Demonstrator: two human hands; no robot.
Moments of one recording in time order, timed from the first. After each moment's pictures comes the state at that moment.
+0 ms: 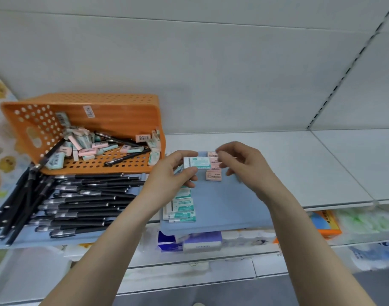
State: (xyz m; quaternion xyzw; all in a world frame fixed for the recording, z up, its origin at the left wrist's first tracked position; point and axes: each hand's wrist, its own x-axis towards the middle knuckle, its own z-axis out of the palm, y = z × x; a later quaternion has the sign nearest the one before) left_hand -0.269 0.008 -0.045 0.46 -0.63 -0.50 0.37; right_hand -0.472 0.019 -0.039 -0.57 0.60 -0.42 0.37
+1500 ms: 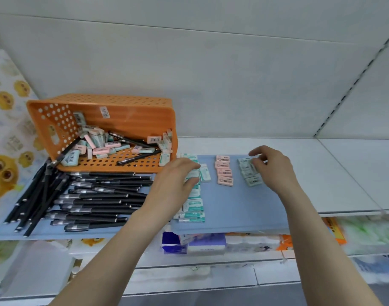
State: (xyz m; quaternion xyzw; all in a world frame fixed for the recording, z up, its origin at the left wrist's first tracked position) left_hand -0.254 0.006 -0.068 0.50 -0.81 -0.16 0.28; right_hand -0.512 0.001 -0.052 -0.57 0.75 -0.29 0.15
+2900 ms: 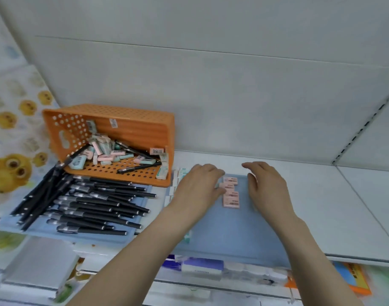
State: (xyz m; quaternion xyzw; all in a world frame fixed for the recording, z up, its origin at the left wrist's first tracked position) left_hand -0.330 -0.015 -0.044 0.54 -0.82 -0.11 0.18; right_hand -0.517 -0.021 -0.064 -0.72 0.64 -0.27 0.01
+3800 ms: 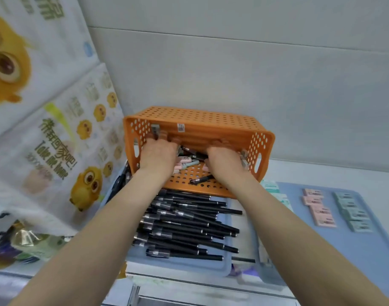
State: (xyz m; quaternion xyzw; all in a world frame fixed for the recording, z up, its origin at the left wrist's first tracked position) left_hand -0.076 -0.127 -0.043 0.70 -0.71 0.04 -0.02; right_hand -0.238 -0.129 -0.049 -0.79 0.61 -0.07 0.04
